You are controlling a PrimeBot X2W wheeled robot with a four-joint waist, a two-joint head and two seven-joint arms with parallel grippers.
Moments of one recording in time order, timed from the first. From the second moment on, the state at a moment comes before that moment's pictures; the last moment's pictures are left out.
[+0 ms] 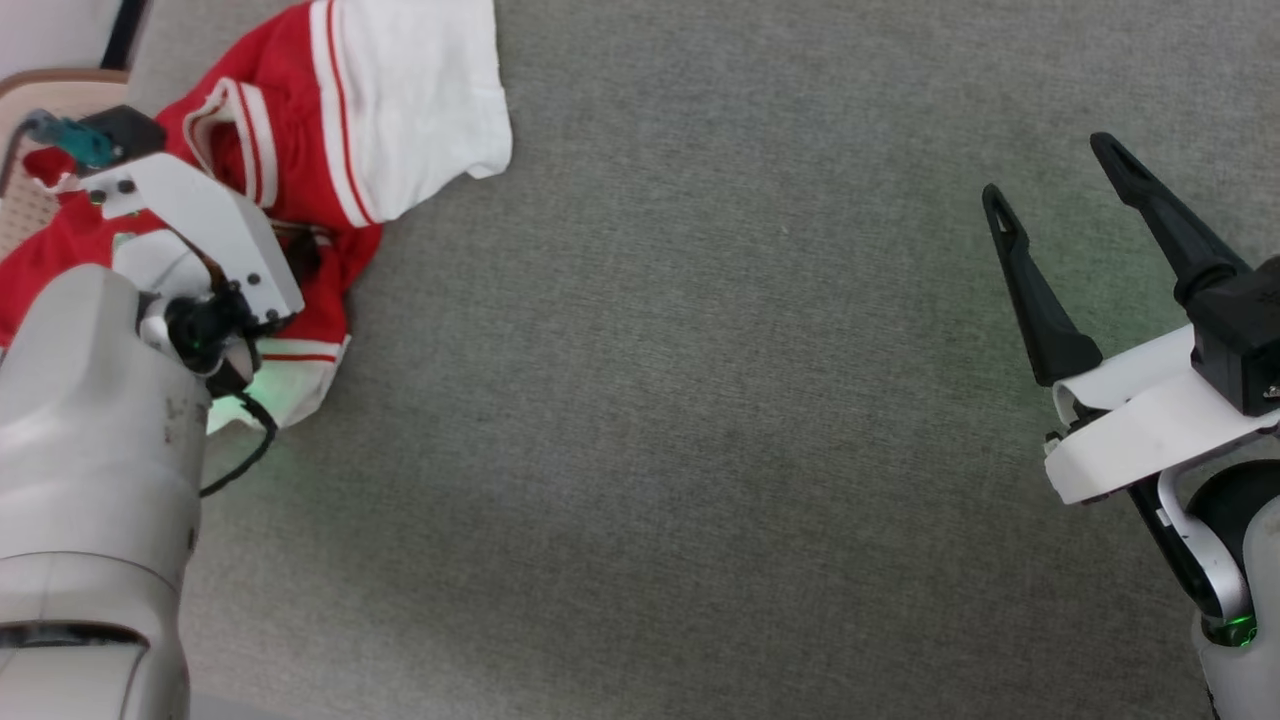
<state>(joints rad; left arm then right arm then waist) -1.11 0.31 -0.12 1.22 -0.57 -0.12 0.47 -0.43 -0.30 0.19 -0.26 0.11 0.13 0.21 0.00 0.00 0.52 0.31</state>
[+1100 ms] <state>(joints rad) -1.28 0.42 -0.29 1.08 -0.46 -0.13 0.20 -0.25 -0.17 0.10 -0.09 0.13 0.13 0.06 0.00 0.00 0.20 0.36</state>
